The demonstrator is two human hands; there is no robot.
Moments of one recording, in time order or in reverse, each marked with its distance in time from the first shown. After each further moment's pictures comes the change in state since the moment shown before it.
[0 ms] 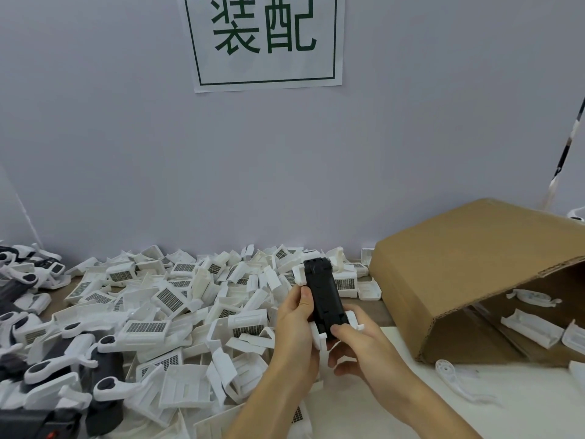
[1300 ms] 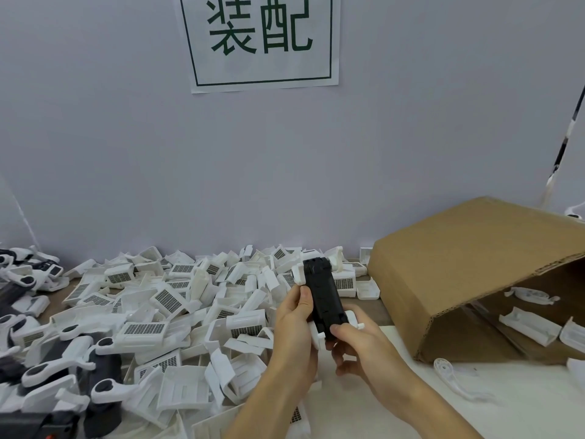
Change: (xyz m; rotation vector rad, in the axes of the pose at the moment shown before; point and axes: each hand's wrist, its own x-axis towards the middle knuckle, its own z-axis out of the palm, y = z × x) left_hand 0.001 -0.003 0.000 0.009 -0.001 0.011; right_hand 0.000 0.000 -0.002 0.016 -0.013 -0.003
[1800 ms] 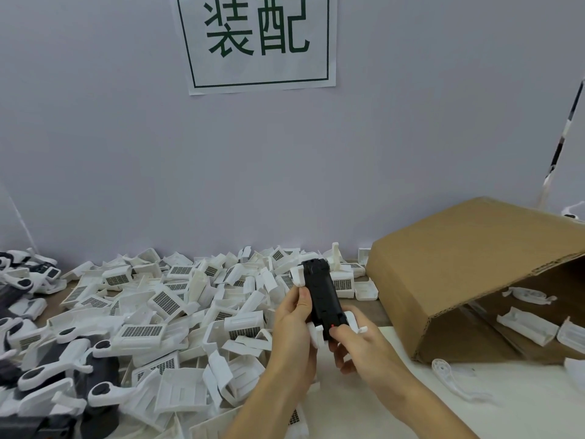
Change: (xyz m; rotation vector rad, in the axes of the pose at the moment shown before) left_hand 0.000 -0.001 0.000 -0.016 -0.034 0.009; right_hand -0.002 -0.004 0.001 -0.134 0.052 0.002
